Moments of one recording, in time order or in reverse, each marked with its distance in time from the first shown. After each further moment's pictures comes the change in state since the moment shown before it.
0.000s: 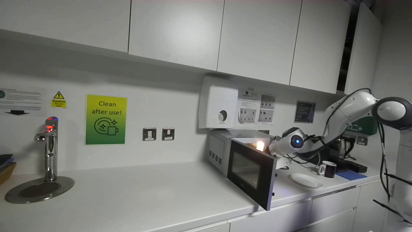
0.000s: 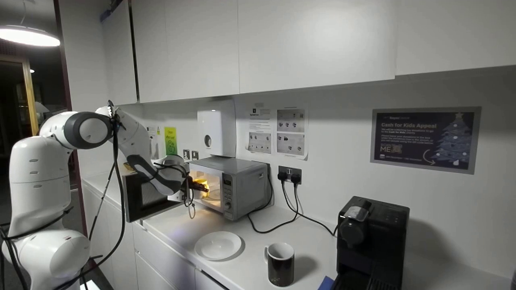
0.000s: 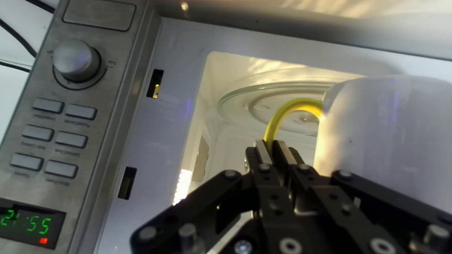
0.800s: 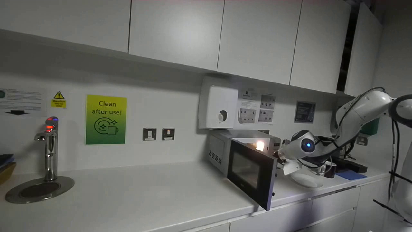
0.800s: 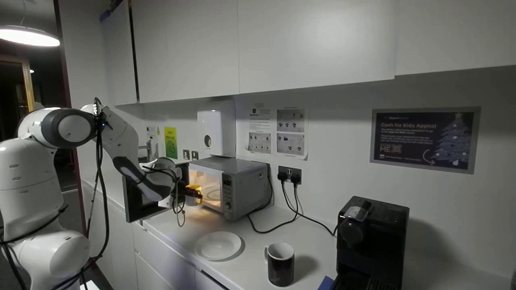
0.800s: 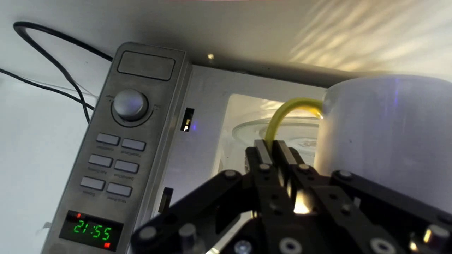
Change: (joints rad) arm 0.001 -0.141 0.002 -0.186 0.000 -0.032 -0.004
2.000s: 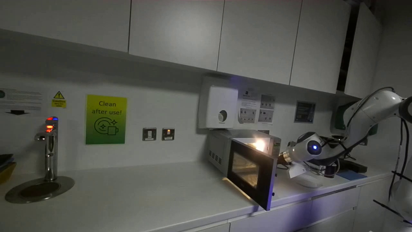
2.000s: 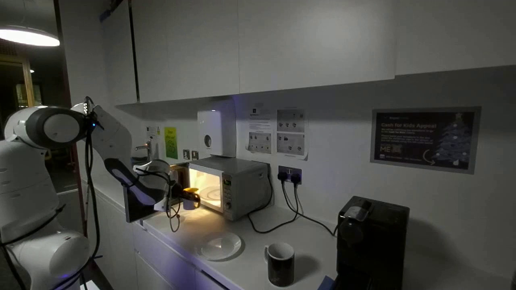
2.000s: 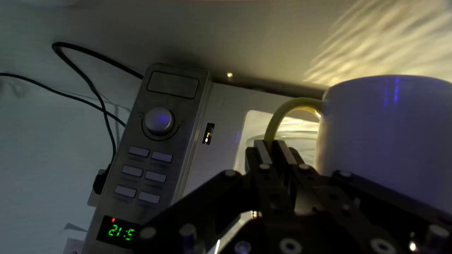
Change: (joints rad) arm -0.006 -0.079 0.000 -0.098 0.006 -0.031 -0.010
